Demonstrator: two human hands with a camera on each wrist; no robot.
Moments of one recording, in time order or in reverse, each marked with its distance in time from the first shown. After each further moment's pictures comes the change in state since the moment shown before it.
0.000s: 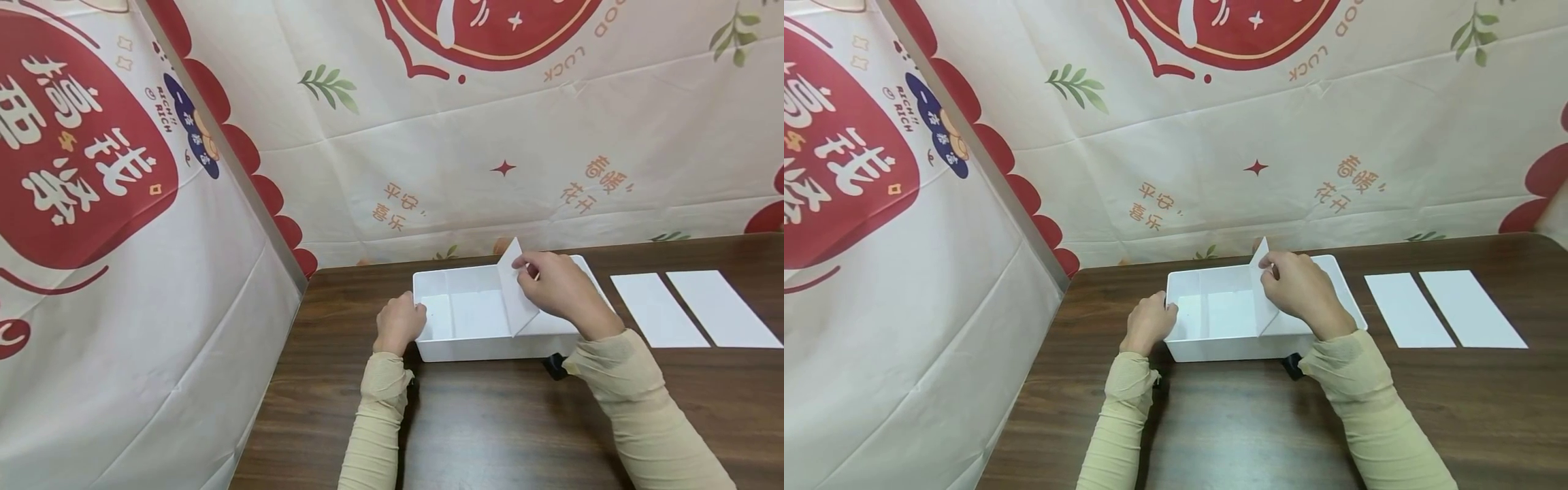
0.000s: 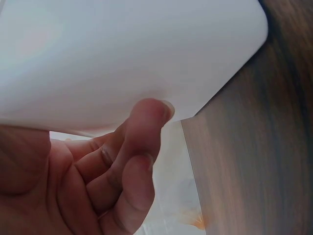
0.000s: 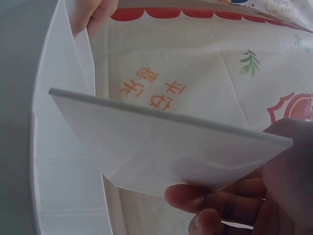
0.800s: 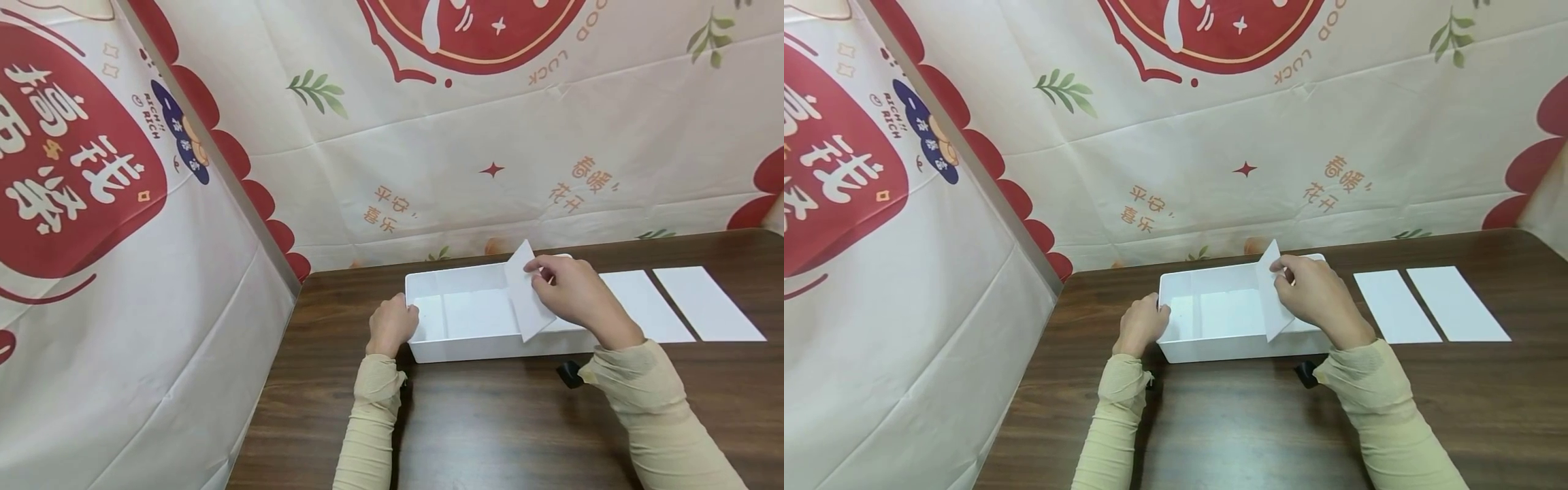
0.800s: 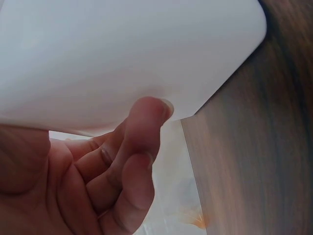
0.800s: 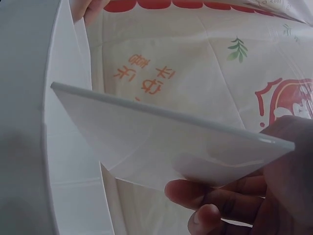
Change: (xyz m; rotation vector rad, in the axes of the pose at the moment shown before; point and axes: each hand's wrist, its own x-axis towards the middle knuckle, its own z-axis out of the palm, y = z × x) left_hand -0.002 0.002 -0.001 -0.002 -0.007 -0.016; right_hand -0.023 0.019 -0.016 0.020 0.028 0.015
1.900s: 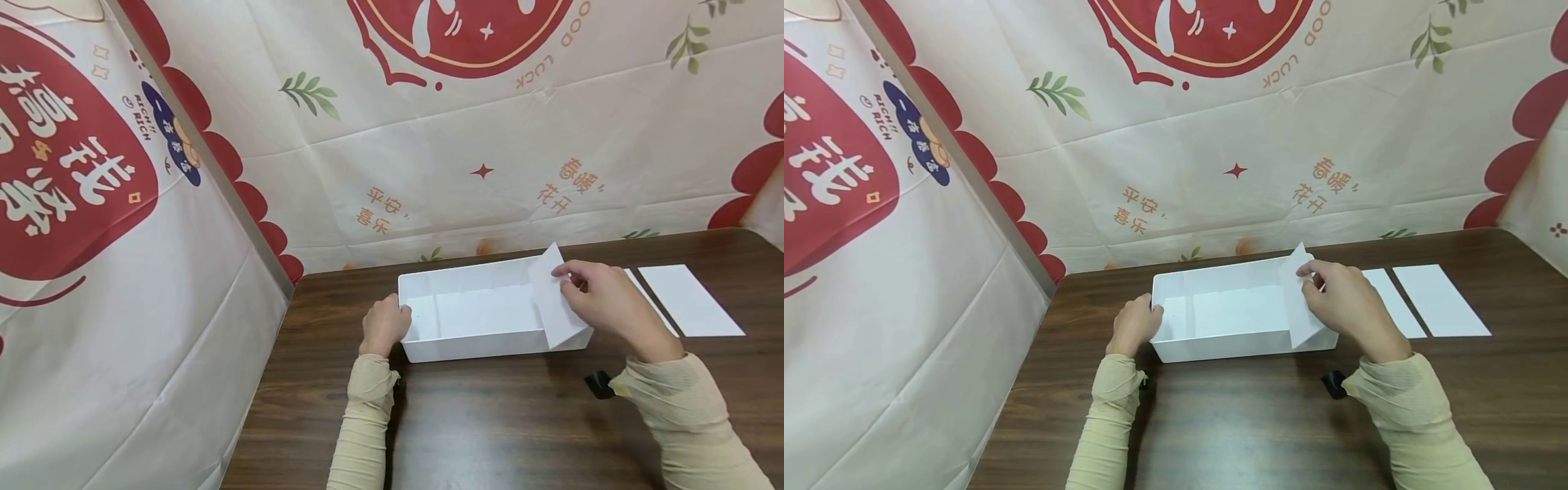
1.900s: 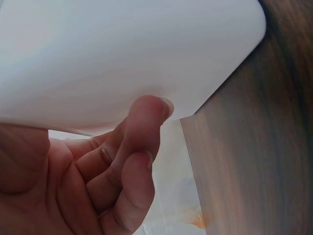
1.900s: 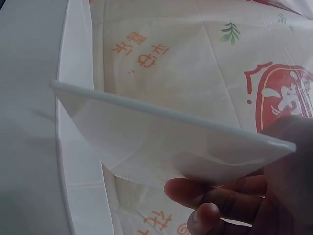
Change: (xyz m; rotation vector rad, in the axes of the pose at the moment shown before) left_hand -0.004 0.000 -0.001 -0.024 -0.001 0.021; right_hand -0.033 0.028 -0.023 -0.050 0.099 -0.013
